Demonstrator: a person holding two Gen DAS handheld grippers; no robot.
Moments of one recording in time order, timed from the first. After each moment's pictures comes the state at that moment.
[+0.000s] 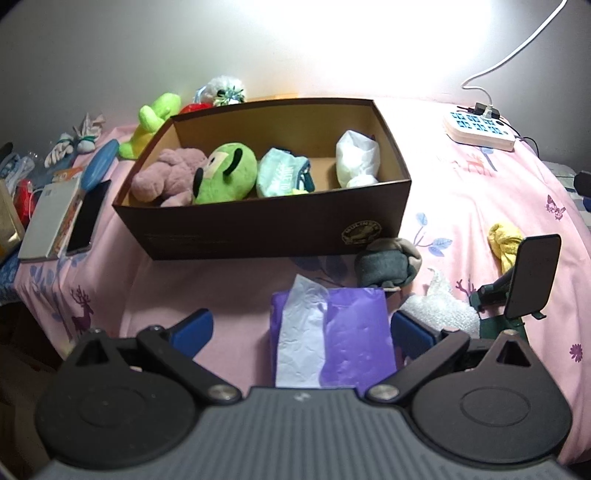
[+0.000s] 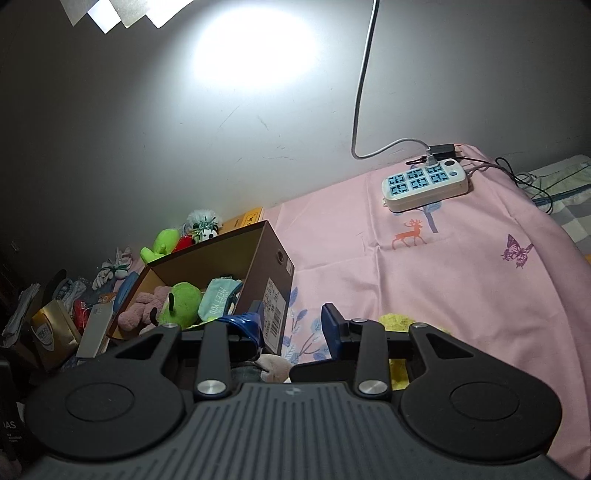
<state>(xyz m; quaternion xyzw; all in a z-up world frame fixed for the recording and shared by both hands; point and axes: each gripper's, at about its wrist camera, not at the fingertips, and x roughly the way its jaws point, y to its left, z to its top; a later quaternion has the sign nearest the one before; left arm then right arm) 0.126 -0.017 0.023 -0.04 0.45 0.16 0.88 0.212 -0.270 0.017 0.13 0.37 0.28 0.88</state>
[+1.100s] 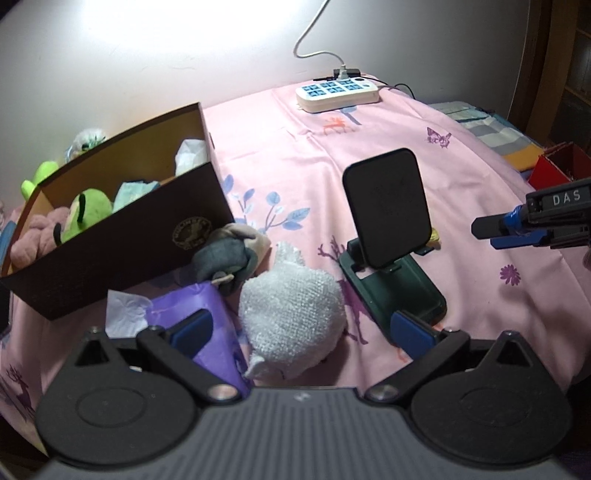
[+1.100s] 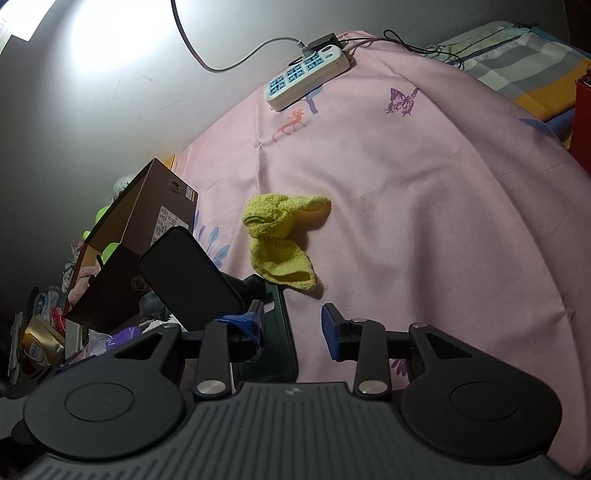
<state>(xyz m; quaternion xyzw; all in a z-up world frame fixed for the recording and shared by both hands) 0.136 -0.119 -0.020 0.07 0.43 -0.01 0.90 0.199 -0.362 -0.082 0.22 0.49 0.20 0.82</state>
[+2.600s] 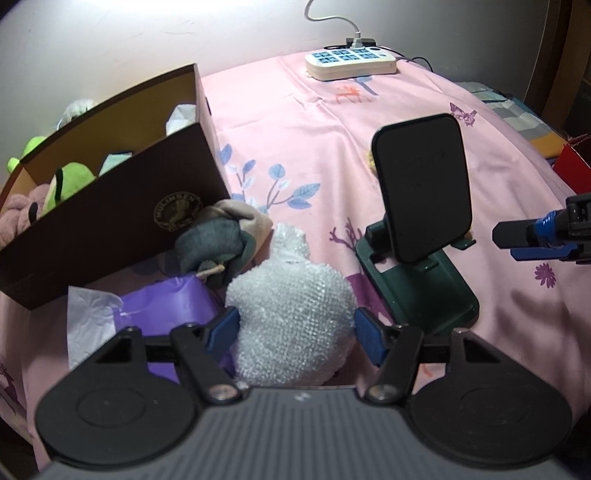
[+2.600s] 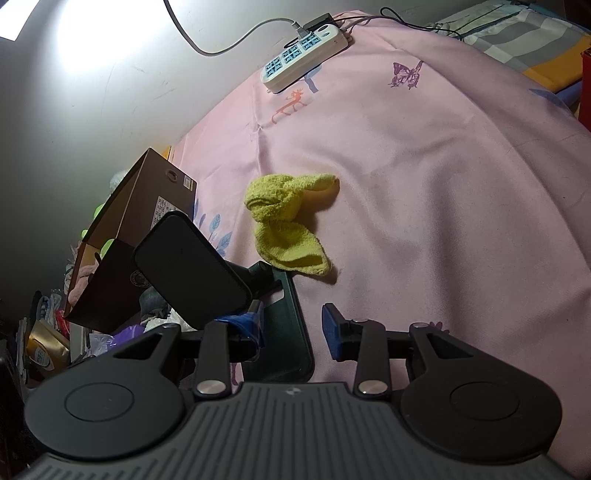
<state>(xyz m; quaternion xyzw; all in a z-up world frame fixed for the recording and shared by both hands) 0.171 -0.109 -0.052 0.05 0.47 0.01 0.88 0.202 -0.346 -0.095 0.23 0.51 0.19 0.80</state>
